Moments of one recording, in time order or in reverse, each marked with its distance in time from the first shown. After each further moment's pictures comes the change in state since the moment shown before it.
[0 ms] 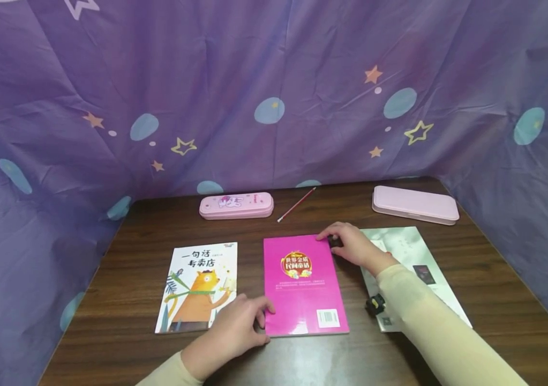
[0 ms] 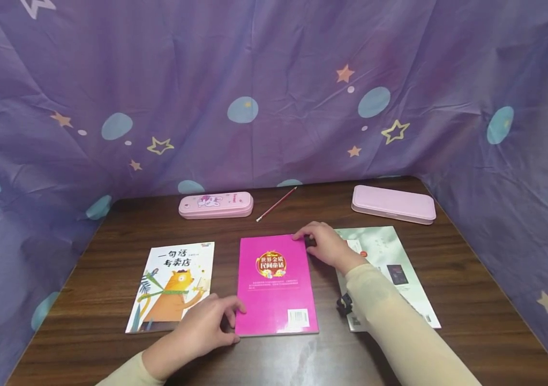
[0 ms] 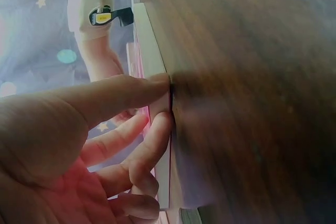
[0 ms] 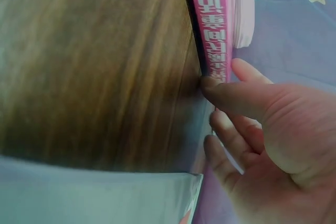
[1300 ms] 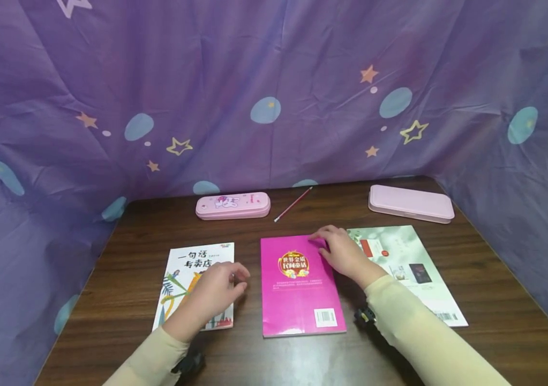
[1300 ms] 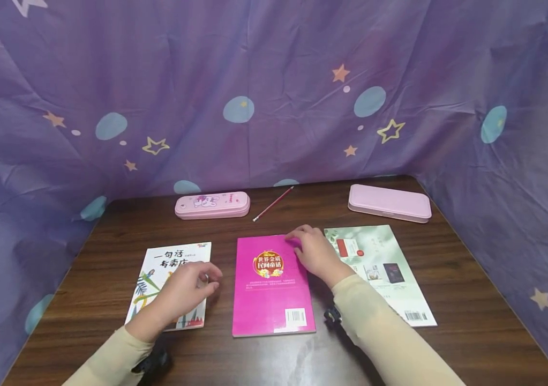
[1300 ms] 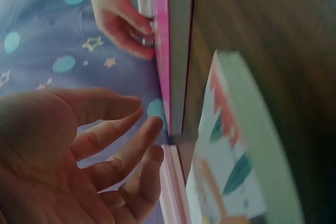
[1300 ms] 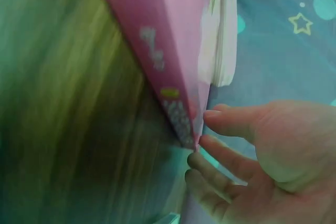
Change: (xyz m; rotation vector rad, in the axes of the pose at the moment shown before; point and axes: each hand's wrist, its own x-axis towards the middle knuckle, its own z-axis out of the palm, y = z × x) left_hand 0.035 -0.035 -0.040 -0.054 0.111 -0.169; right_hand -0.008 -0.049 0.009 -0.127 0.044 0.173
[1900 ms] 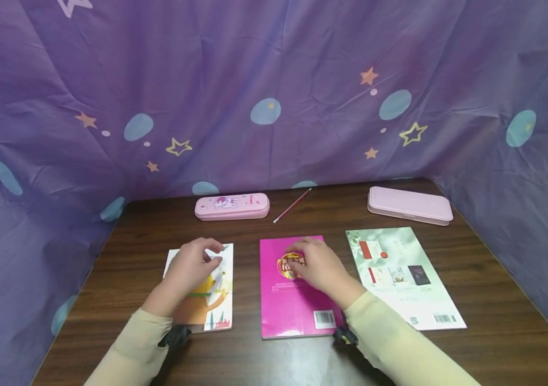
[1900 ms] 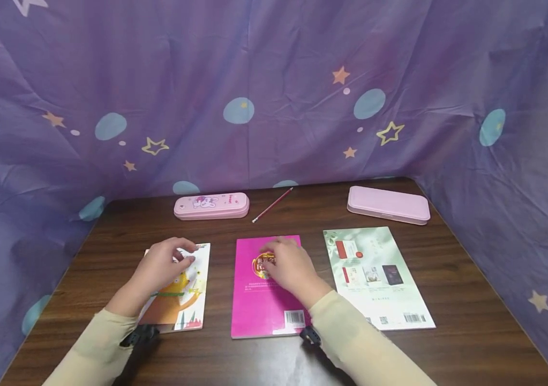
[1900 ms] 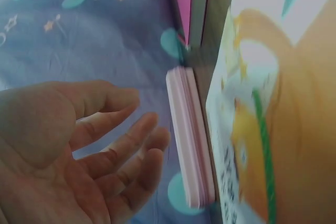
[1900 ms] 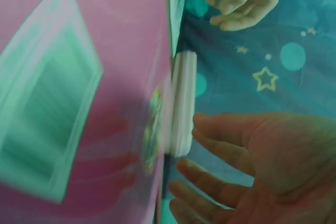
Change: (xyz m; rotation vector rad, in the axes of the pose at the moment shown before) left_hand 0.022 -0.037 -0.045 0.025 0.099 -0.078; right_hand -0.009 -0.070 0.010 0.042 -0.011 0.058
